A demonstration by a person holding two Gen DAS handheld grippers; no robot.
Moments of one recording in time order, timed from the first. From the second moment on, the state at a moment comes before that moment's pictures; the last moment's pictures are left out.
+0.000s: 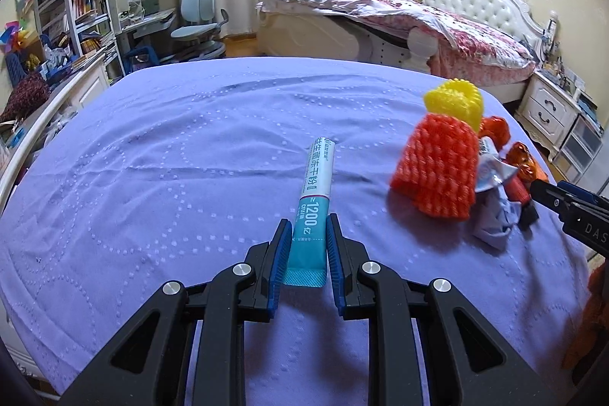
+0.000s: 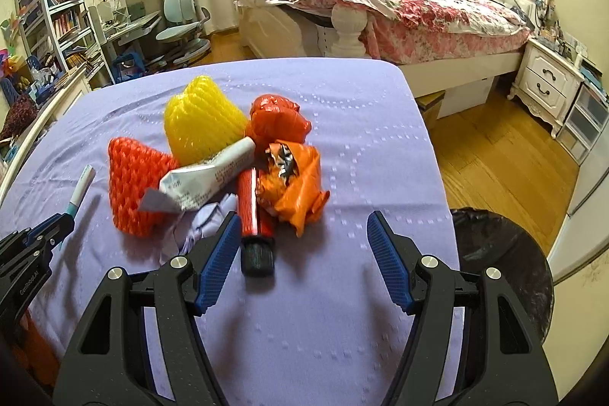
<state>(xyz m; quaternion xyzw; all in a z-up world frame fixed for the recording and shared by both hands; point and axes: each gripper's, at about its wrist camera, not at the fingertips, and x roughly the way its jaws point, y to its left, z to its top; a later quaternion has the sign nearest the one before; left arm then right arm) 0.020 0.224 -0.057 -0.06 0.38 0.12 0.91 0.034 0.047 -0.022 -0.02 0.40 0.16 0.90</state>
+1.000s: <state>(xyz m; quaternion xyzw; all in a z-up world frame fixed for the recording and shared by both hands) 0.006 0.204 -0.057 -0.07 0.38 0.09 0.92 0.009 0.025 -0.022 0.00 0.39 0.17 0.90</state>
